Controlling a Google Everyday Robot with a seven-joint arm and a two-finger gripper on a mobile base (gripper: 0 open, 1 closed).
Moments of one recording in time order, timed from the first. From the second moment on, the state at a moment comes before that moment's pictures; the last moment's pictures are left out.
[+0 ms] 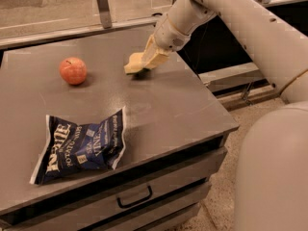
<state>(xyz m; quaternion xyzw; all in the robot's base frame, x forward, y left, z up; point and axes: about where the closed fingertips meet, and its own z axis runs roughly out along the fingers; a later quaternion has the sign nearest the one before) 0.677 0.008 0.877 -0.77 0.55 0.11 0.28</state>
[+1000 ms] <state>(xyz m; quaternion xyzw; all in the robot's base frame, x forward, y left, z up) 0.597 0.030 0.863 -0.82 0.46 0.16 0.30</state>
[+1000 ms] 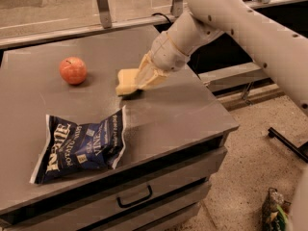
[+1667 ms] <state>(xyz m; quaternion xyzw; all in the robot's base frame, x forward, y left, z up) 0.484 0.032 0.883 -0.86 0.37 0.17 0.29</state>
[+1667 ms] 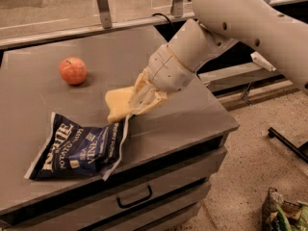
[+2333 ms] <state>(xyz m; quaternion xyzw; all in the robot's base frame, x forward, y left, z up) 0.482 0.034 0.881 -0.87 0.37 0.17 0.29</state>
